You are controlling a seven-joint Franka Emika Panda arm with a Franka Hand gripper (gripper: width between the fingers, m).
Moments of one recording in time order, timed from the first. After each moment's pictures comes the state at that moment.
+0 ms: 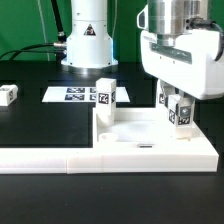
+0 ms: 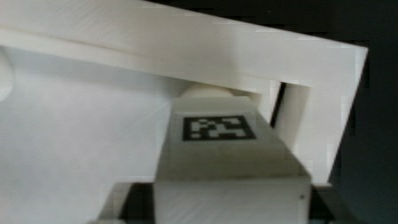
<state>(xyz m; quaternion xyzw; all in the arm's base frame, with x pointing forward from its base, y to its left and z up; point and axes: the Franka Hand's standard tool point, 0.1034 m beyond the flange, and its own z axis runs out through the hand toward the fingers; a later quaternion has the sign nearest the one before) 0.616 0.112 0.073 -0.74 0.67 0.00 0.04</state>
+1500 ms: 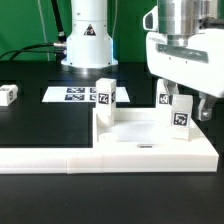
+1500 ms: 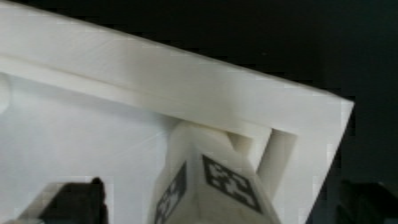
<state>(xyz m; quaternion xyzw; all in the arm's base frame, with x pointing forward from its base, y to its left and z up) 0.615 0.131 0.072 -0.83 0.55 -0.01 0.05</state>
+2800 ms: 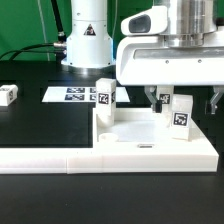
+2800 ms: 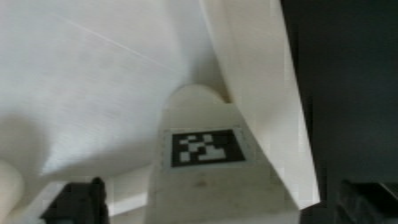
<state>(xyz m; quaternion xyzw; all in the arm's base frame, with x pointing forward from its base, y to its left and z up) 0.617 0.121 0.072 -0.99 0.16 -0.03 0.04</state>
